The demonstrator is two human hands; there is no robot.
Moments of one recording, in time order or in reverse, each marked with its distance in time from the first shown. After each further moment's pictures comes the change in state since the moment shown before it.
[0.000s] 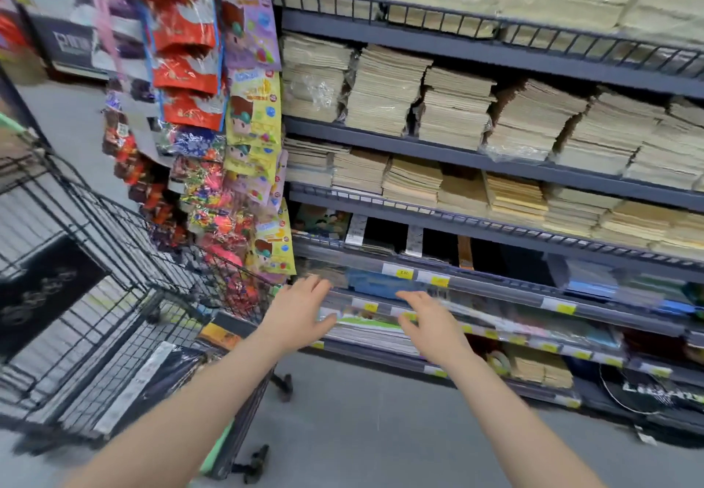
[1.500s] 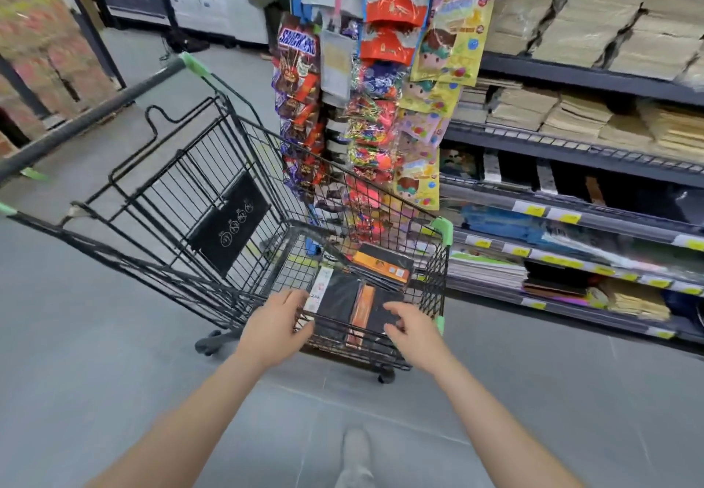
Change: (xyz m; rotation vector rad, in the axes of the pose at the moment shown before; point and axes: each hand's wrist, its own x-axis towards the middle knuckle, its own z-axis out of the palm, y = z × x) left_hand -0.337 -0.301 -0.060 -0.177 -0.119 -0.294; right_hand -0.088 -0.358 0.240 0.227 -0.252 0.111
